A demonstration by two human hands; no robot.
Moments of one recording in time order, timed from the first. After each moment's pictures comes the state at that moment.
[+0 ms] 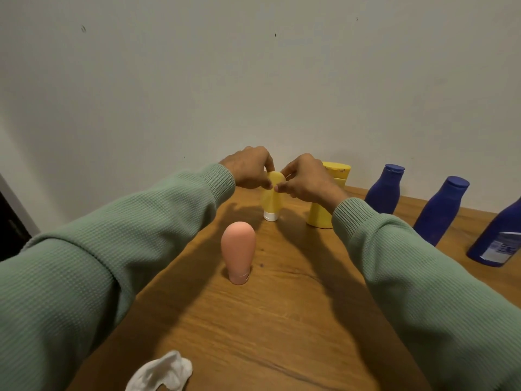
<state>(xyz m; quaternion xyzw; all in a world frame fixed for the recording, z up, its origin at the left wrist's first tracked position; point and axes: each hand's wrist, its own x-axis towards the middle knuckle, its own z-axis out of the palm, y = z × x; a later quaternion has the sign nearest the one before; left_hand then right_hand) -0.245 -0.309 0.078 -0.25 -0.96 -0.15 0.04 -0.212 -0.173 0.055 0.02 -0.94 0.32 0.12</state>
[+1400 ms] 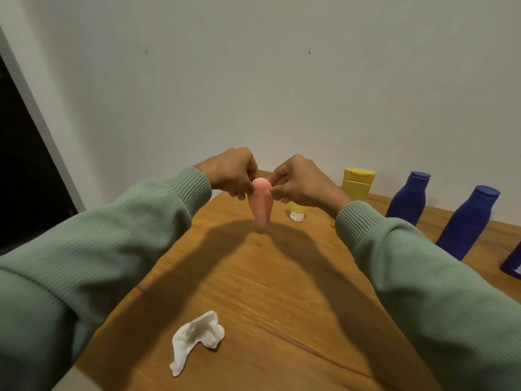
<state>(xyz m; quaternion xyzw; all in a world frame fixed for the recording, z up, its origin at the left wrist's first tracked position) -0.183 -0.389 0.108 -0.18 -0.97 -0.18 0.00 -0.173 -0.227 0.077 0.19 -0.91 0.35 0.10</state>
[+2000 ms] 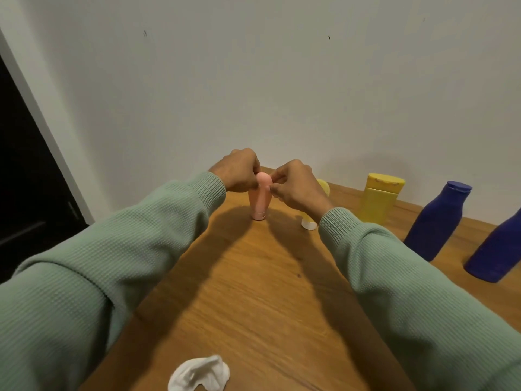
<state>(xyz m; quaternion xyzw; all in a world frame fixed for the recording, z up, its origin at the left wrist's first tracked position) -0.245 -0.393 0.077 -0.13 -0.97 -0.18 0.07 -0.239 -0.255 0.043 0.13 -0.91 0.36 0.15</state>
